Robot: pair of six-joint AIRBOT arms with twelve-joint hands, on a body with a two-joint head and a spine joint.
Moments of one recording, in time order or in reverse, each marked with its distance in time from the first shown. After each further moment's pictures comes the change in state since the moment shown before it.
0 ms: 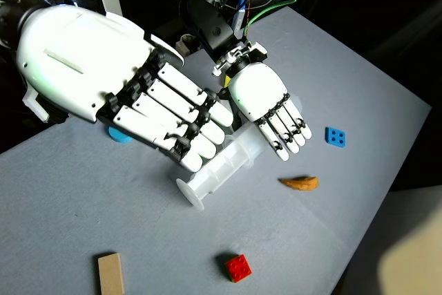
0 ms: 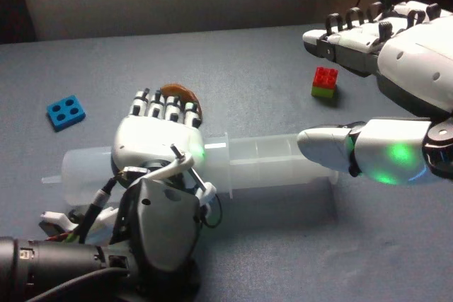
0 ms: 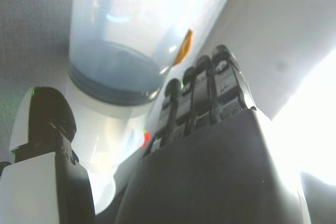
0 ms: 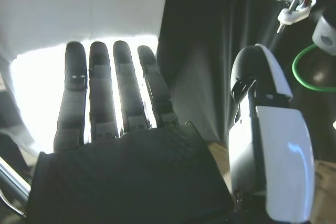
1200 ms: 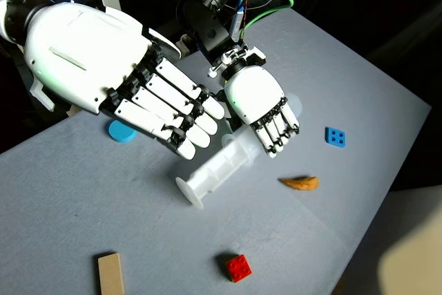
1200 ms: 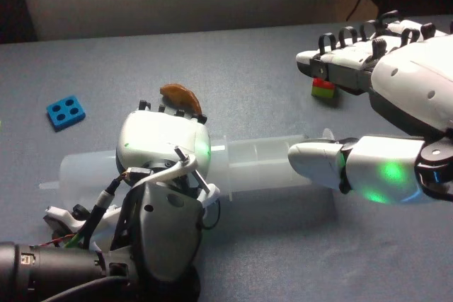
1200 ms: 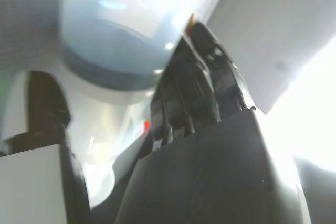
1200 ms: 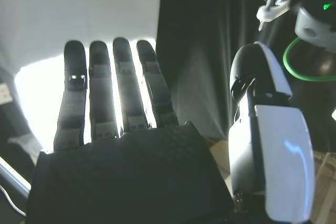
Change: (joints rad) left arm 0.015 -0.003 -0.001 0.066 -0.004 -0.027; right arm -0.039 -0.012 -0.035 -0.044 0.047 0.129
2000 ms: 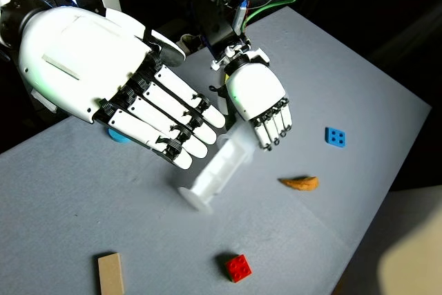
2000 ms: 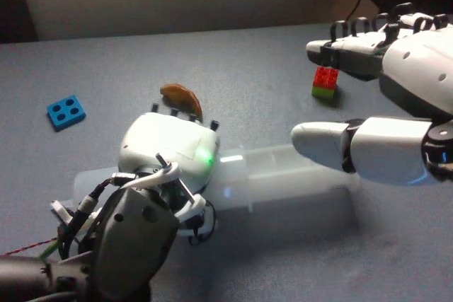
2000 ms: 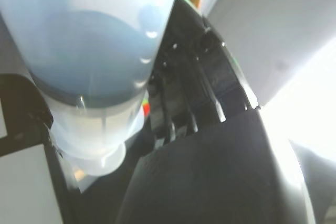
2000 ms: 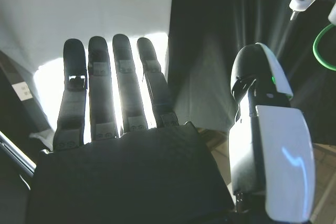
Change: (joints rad) left arm 0.050 0.112 -0.051 0.198 0.242 -0.186; right arm -0.001 0.000 0.011 0.001 0.043 0.079
